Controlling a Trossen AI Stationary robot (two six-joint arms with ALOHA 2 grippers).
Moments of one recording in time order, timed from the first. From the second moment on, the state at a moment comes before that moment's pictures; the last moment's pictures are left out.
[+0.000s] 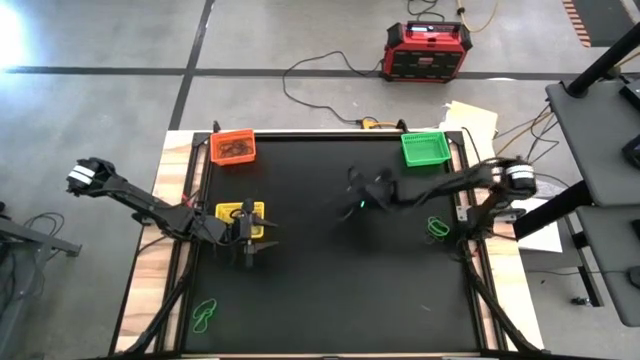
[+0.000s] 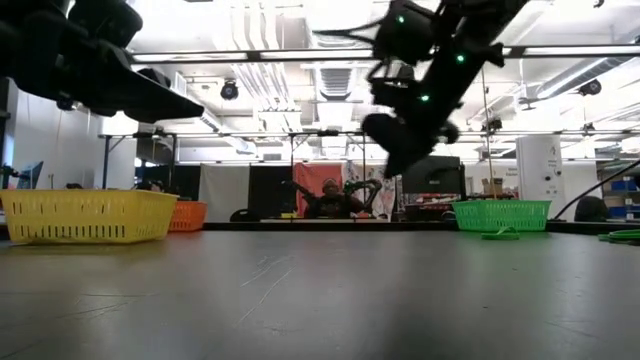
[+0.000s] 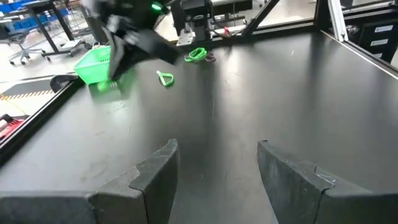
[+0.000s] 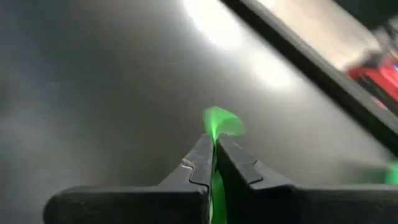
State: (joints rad) left arm -0.37 0.96 0.23 0.44 -0.43 0.03; right arm -0.08 1.63 0.98 -0.32 0.60 0.43
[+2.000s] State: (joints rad) left arm -0.37 0.96 0.23 0.49 -0.42 0.12; right arm -0.54 1.52 1.10 -0.88 0.42 0.76
